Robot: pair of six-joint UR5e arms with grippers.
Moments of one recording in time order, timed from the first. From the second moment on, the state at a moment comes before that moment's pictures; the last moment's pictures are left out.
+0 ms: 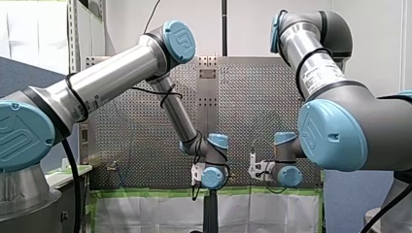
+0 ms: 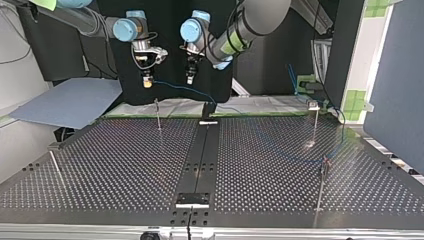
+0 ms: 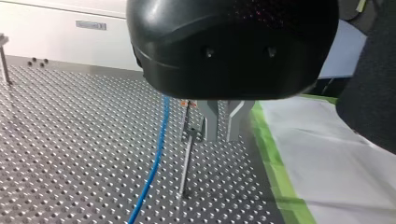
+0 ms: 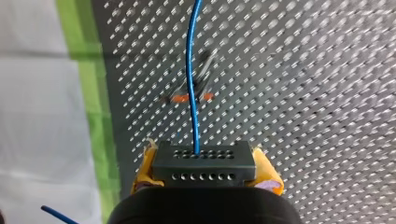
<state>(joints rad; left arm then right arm) -0.82 -2.54 -1.60 -2.31 -2.11 -1.62 1.87 -0.74 2.05 -1.15 1.45 1.59</state>
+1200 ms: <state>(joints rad) -0.85 -2.61 -1.53 -2.38 -2.04 -1.59 1.69 -0.67 1.94 -1.00 1.31 1.57</state>
